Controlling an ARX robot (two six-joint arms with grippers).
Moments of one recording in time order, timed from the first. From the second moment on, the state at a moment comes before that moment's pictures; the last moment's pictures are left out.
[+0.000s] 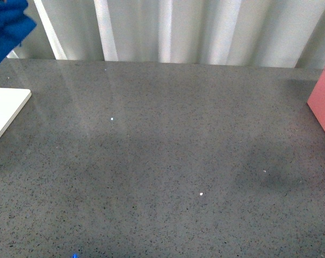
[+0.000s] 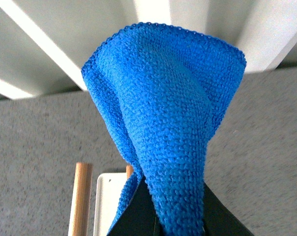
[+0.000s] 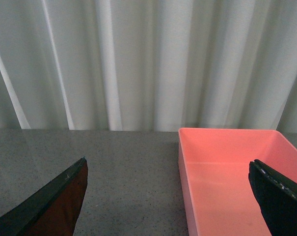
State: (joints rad) left arm 0.13 1.88 1.36 -0.02 0.04 0.23; right arm 0.00 0.00 0.02 0.00 0.00 -0.01
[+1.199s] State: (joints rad) left arm -0.28 1.58 0.98 0.59 0.45 -0.44; right arm -0.01 0.06 0.06 -0.11 -0.03 0.05
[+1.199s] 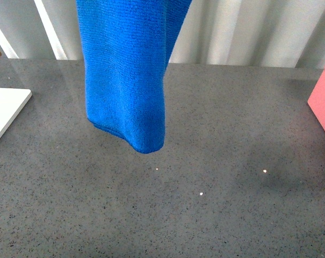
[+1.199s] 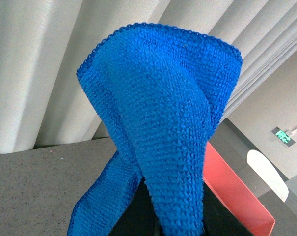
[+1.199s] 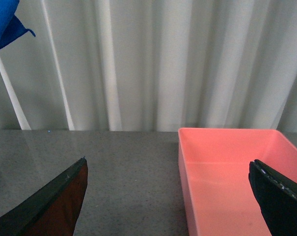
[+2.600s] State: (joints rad) left arm -0.28 1.58 0.98 0.59 0.45 -0.44; right arm 0.32 1.87 0.86 0.92 -0.92 0.35
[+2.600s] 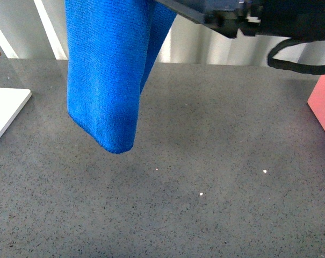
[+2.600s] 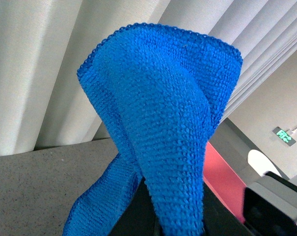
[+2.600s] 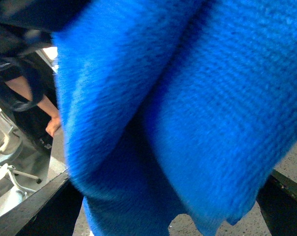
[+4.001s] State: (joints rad) left arm -0.28 1.58 0.99 0.59 0.45 -0.44; right arm 0.37 2.05 1.07 1.06 -0.93 0.49
